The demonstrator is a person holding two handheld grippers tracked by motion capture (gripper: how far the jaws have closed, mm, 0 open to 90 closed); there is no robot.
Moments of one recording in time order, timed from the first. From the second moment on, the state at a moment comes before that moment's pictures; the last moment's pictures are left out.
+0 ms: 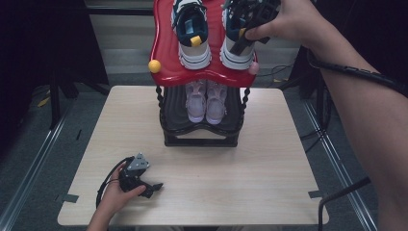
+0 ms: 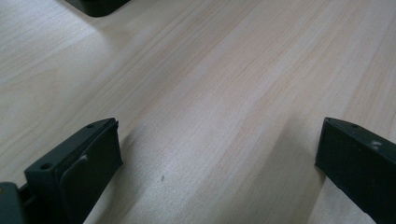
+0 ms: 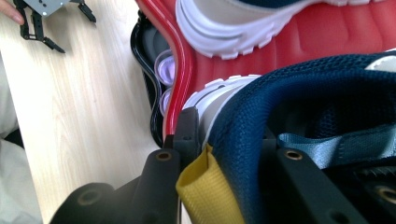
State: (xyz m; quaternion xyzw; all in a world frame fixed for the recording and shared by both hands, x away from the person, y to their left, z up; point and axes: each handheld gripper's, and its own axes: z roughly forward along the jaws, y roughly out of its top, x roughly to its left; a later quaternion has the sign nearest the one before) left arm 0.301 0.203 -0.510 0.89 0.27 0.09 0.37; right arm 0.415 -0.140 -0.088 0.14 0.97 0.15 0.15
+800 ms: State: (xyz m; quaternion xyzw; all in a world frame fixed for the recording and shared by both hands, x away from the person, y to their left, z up) left arm 0.301 0.203 -0.510 0.89 0.27 0.09 0.37; right arm 0.430 -0.123 -0.110 0.11 0.97 0.15 0.16
